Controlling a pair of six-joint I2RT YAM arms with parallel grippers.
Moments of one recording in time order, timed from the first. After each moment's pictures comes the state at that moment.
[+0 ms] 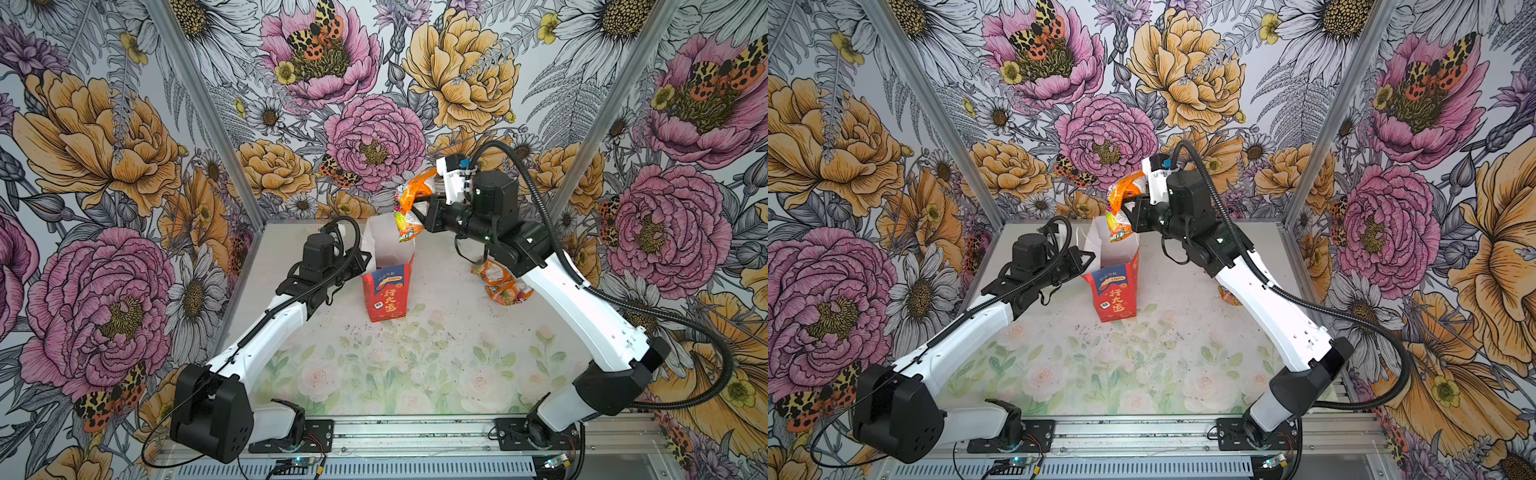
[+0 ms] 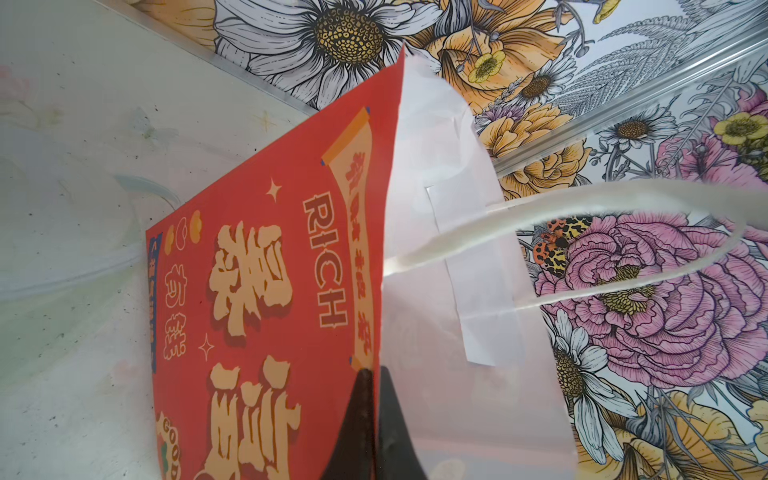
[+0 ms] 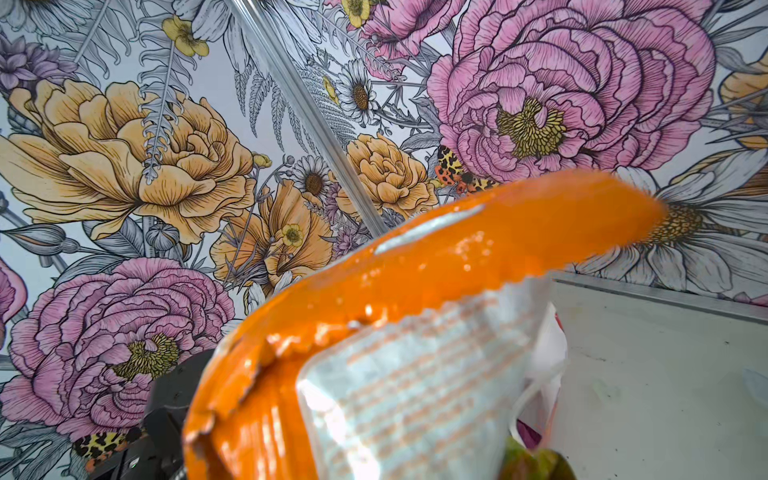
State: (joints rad) left arm -0.34 1.30 1.01 -0.13 0.31 -0.75; right arm 0.65 1.61 1.91 -0.55 -0.17 0.44
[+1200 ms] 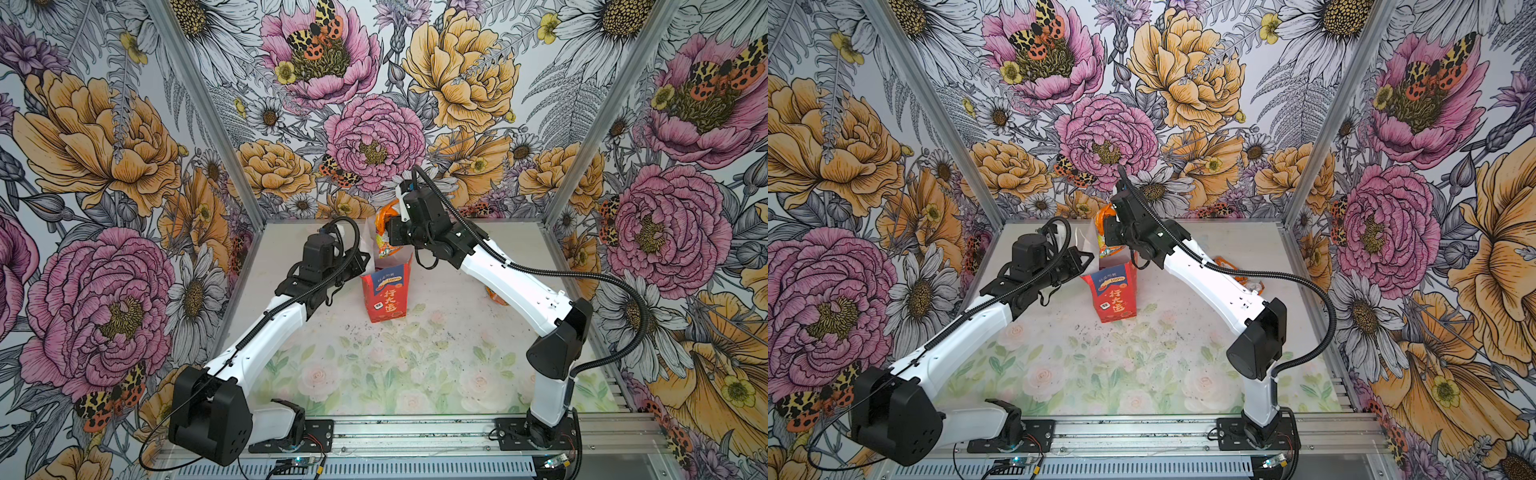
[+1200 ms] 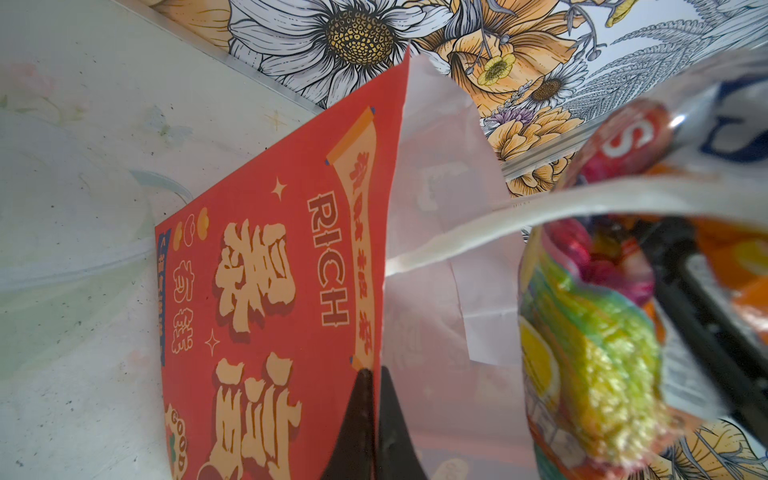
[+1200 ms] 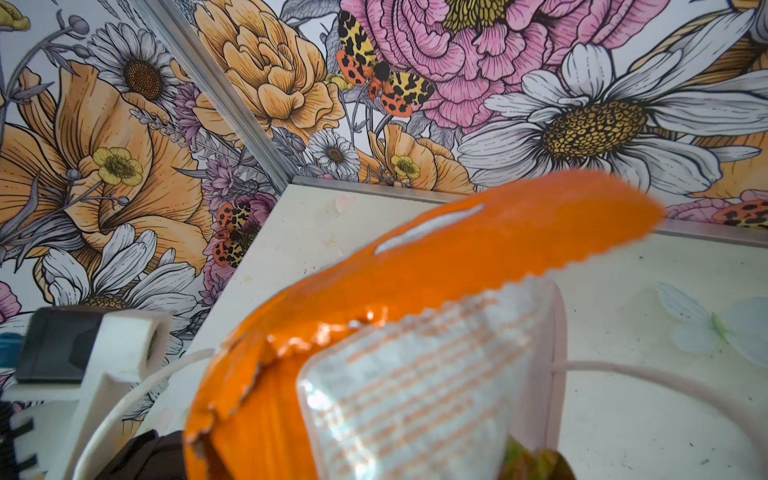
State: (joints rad) left arm -0.34 1.29 1.02 -0.16 0.28 -0.75; right arm 0.74 1.89 2.04 -0.70 0.12 0.42
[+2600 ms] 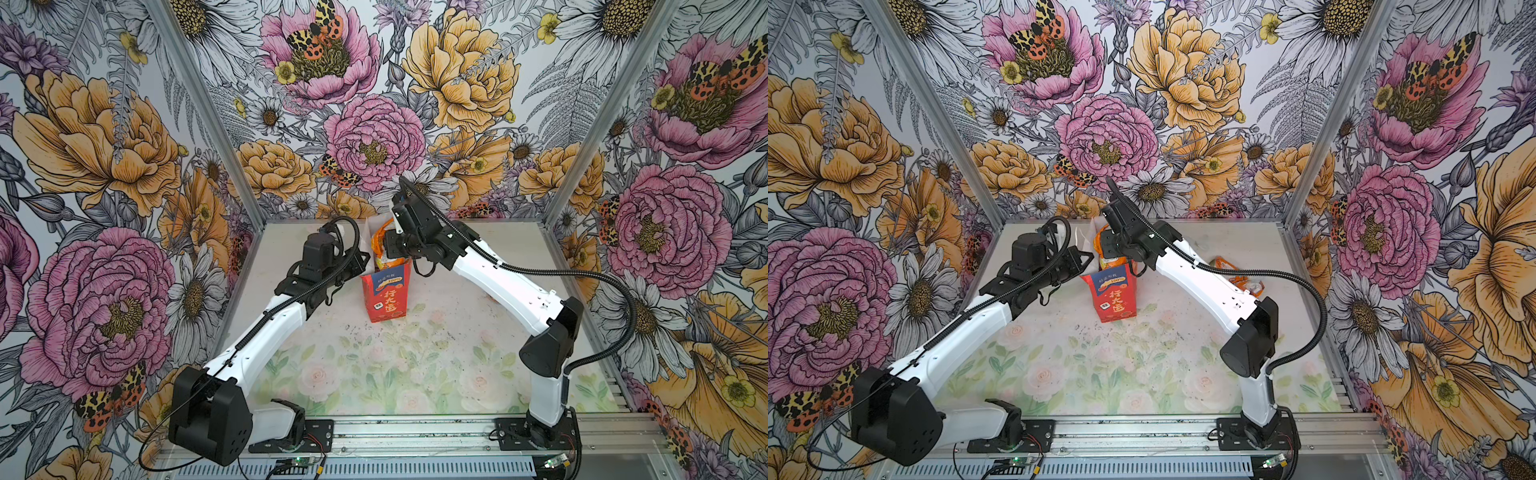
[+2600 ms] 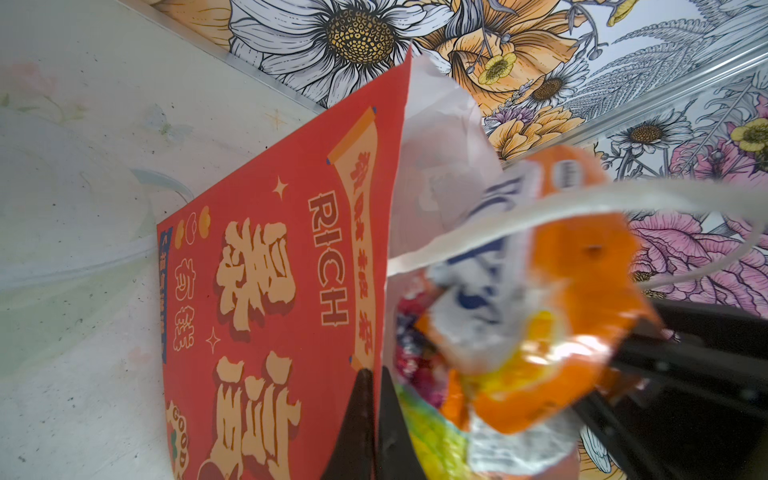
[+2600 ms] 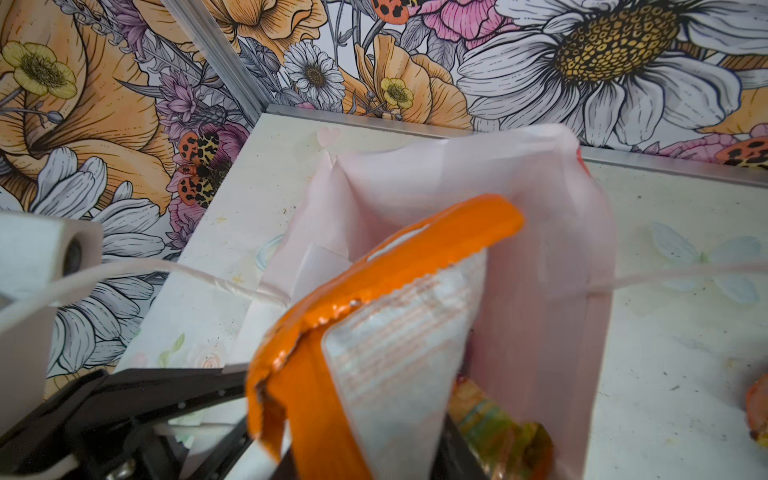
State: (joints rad) left arm -0.34 1.29 1.03 -0.18 0.28 -0.75; right arm 0.78 1.93 2.10 -0.88 0.13 0.42
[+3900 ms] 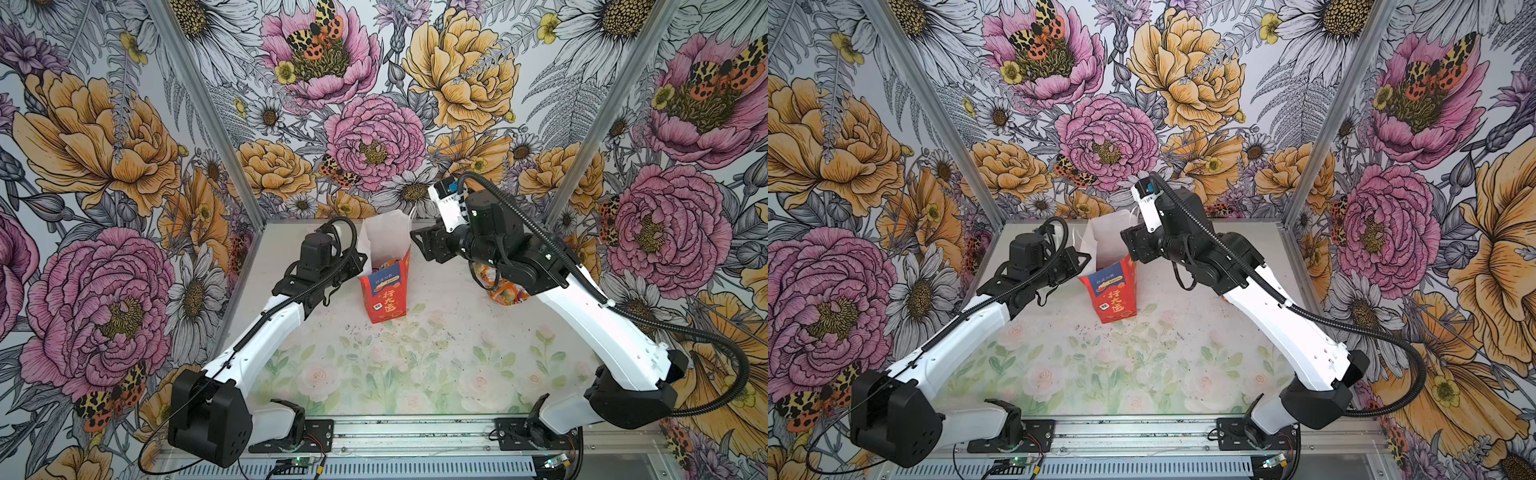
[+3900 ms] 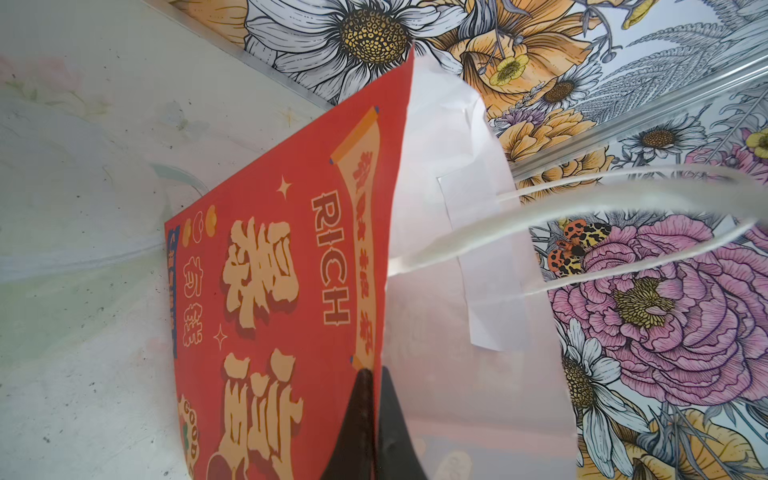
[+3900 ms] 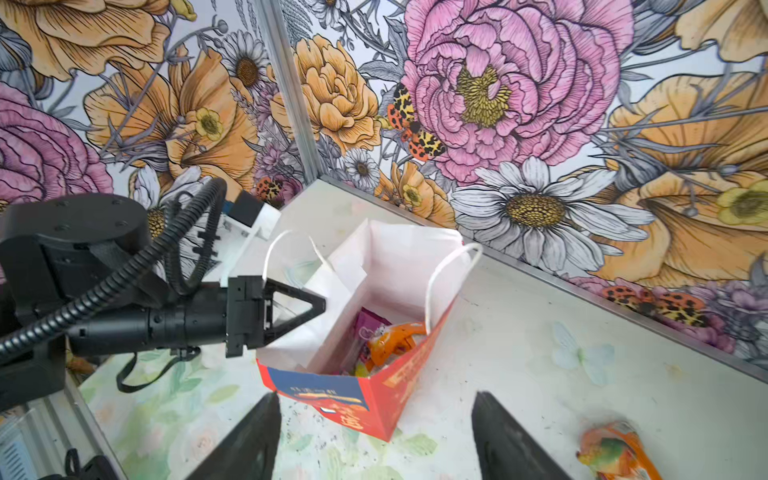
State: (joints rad) left arm -0.32 1.28 1.03 -0.21 0.28 -0.75; right arm 0.78 1.46 1.89 -0.88 0.14 0.13
